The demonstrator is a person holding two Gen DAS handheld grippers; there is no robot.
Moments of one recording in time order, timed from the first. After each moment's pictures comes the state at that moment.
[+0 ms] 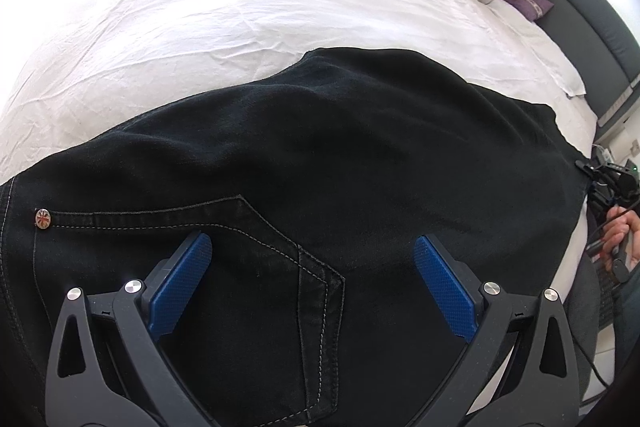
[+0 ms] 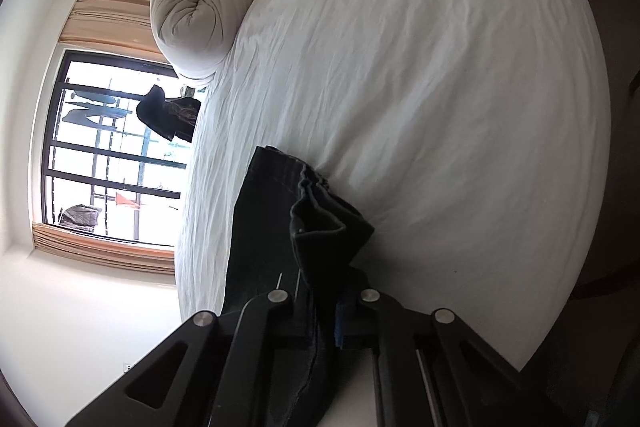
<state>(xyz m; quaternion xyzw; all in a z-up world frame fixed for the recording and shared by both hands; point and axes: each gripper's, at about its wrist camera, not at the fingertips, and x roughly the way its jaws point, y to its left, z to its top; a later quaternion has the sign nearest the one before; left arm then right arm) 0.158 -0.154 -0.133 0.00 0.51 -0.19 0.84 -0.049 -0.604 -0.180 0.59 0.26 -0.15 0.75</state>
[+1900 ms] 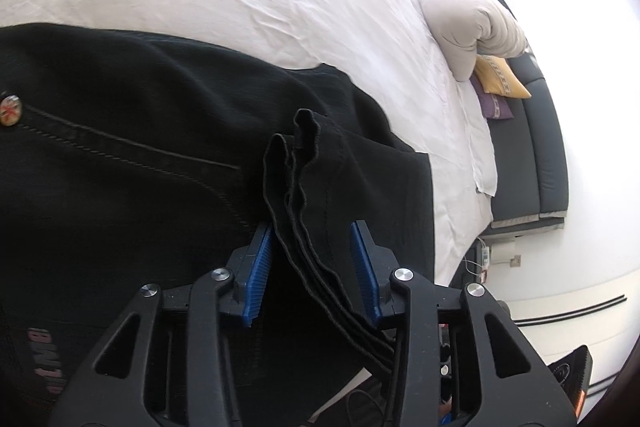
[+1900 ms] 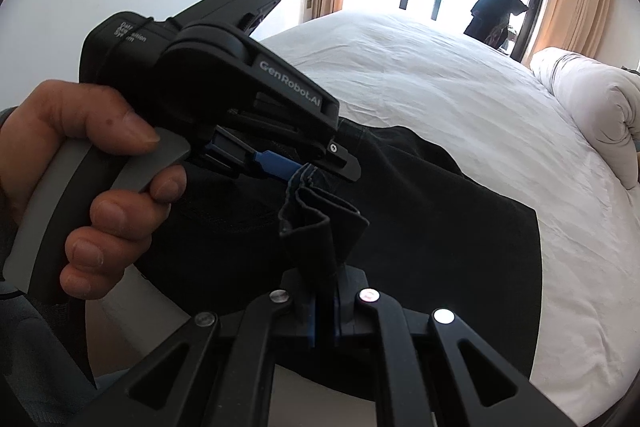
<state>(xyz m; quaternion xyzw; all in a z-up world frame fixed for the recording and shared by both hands) 0.181 -0.081 -0.140 -0.31 0.57 -0.24 0.72 0.000 -0.150 -0.073 -0.13 0.41 0.17 0.89</state>
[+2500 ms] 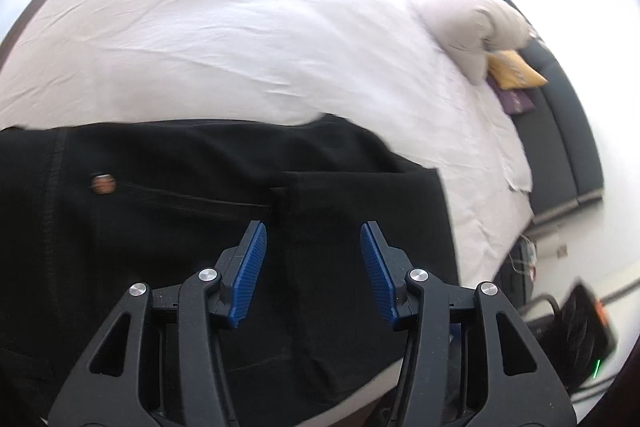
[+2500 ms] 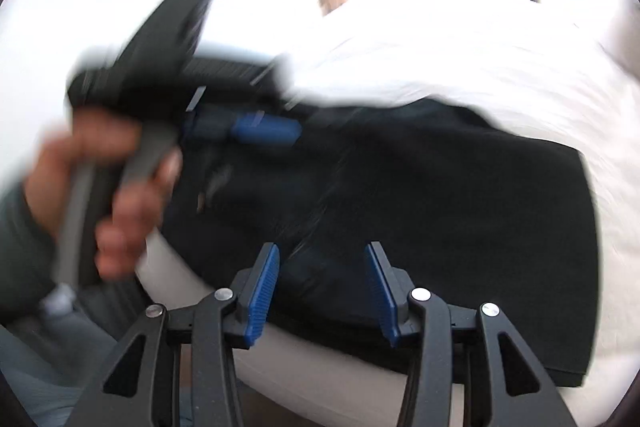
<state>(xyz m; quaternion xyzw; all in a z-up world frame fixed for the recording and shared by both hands) 0.167 -0.066 -0.080 -0.22 0.52 -0.22 0.80 0.045 -0.231 -0.059 0.06 0.44 0.22 0.87</state>
